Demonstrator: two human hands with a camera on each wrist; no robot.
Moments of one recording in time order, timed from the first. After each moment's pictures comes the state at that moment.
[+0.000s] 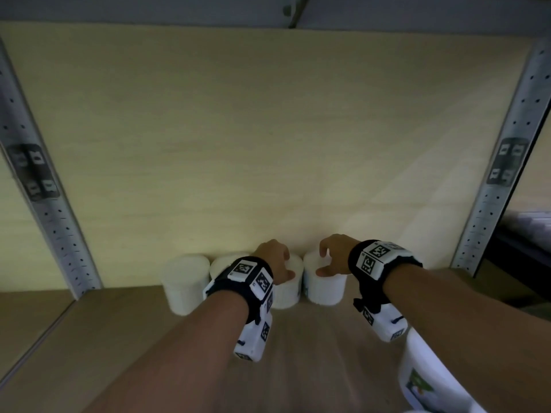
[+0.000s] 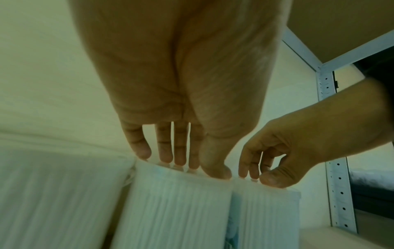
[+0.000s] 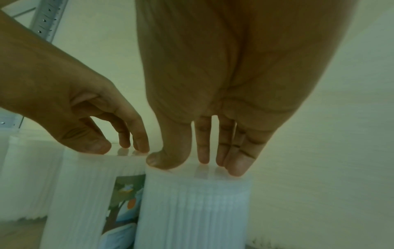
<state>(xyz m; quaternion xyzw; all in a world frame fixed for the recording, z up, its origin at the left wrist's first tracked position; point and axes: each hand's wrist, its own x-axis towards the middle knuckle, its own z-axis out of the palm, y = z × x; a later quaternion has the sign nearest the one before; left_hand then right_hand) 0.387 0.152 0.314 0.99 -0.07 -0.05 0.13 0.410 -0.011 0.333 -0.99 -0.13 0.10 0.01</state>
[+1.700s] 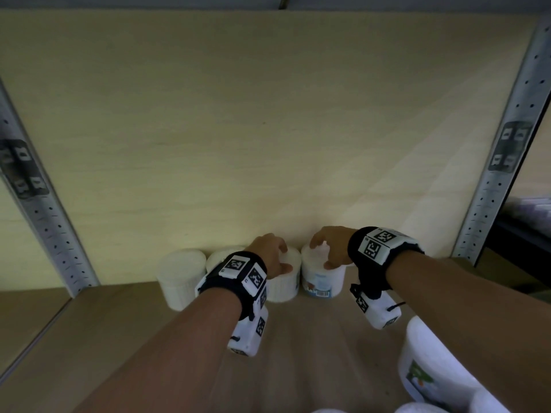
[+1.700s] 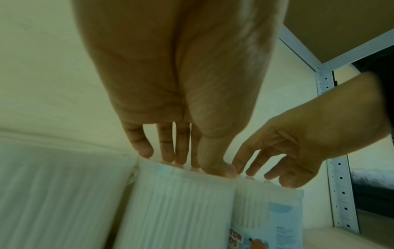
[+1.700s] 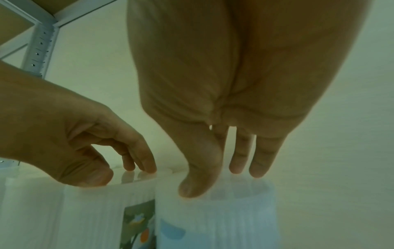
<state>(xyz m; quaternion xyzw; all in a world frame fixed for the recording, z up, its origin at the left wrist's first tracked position) 0.390 0.157 0.308 0.99 -0.08 -0.04 0.15 0.418 -0.015 0.333 -0.97 -0.16 0.16 0.03</state>
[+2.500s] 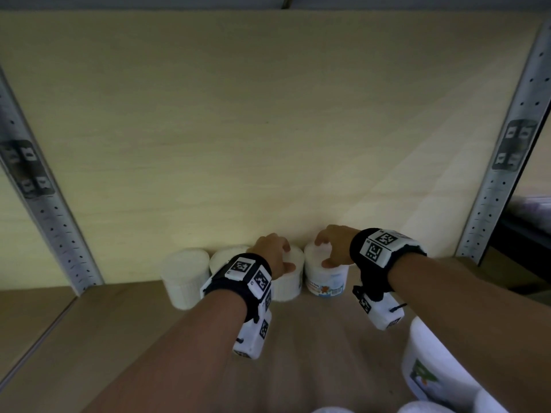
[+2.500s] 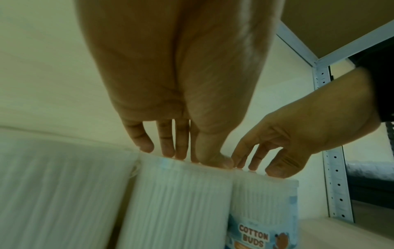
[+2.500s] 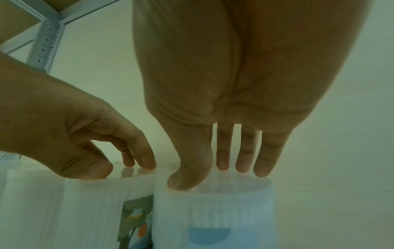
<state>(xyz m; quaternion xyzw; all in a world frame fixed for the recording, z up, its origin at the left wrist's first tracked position) 0.393 0.157 0.300 0.99 -0.08 -0.04 0.14 0.414 -0.013 0.332 -0.98 -0.13 0.14 0.03</state>
